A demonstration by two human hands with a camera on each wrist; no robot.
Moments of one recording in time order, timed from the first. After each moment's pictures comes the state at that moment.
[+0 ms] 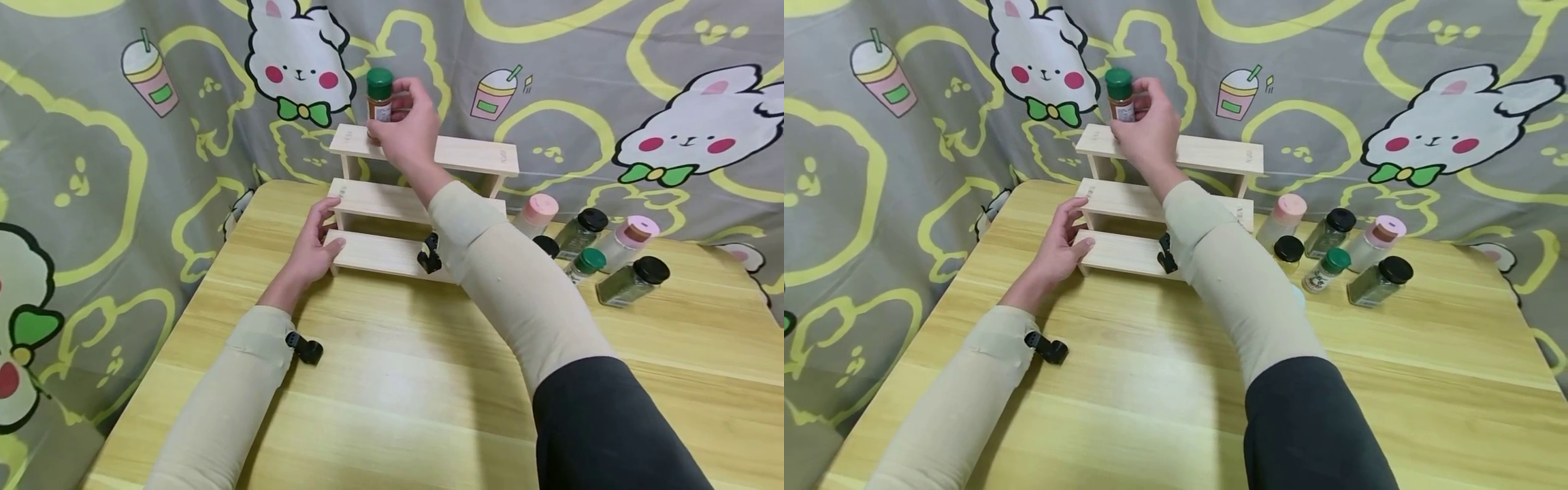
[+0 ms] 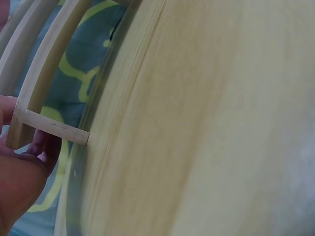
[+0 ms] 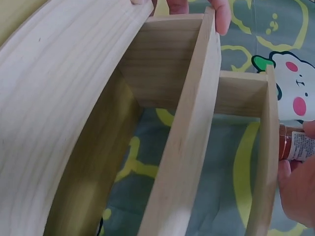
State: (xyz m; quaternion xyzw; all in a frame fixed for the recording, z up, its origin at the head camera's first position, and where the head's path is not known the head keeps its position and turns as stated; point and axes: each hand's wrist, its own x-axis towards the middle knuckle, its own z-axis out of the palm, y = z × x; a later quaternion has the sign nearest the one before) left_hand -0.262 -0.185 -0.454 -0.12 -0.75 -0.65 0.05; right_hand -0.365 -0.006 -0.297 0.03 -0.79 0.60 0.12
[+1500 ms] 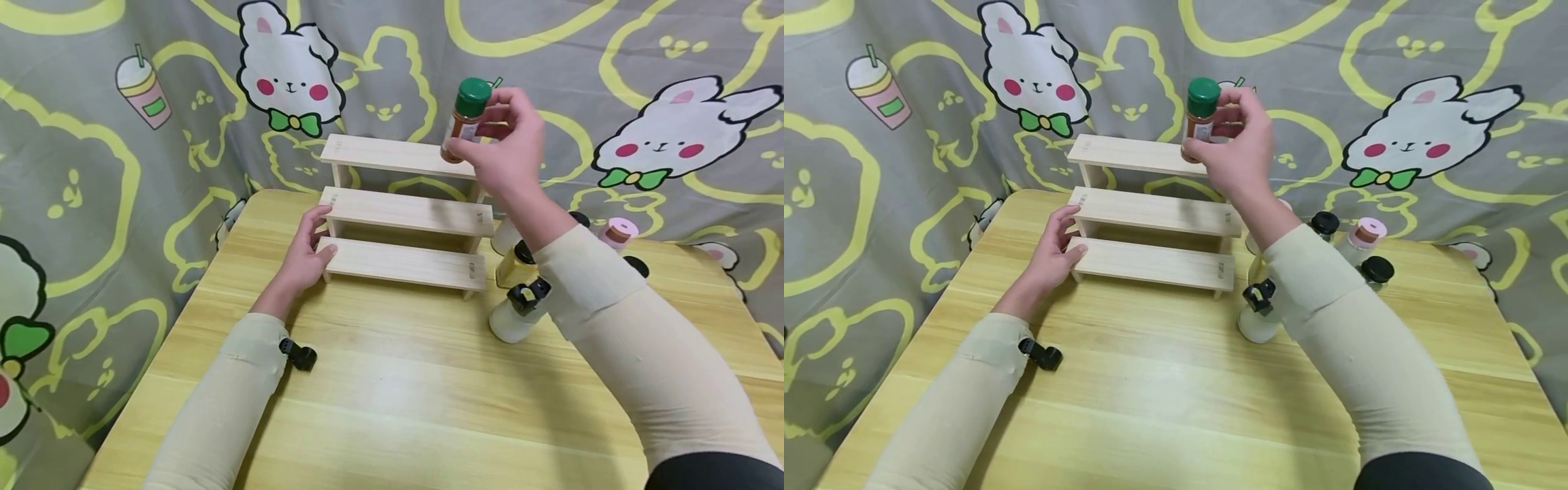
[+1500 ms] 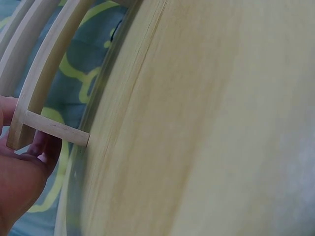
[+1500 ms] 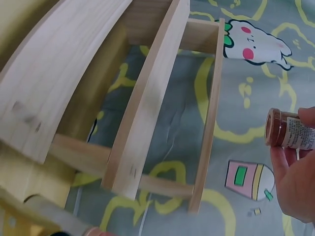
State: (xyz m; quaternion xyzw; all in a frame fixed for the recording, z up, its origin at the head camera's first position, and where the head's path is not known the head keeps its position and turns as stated) left_hand -0.259 -0.185 -0.453 -0.12 -0.75 -0.65 0.04; right_hand -0.289 0.120 -0.264 0.06 -0.76 0.61 0.20
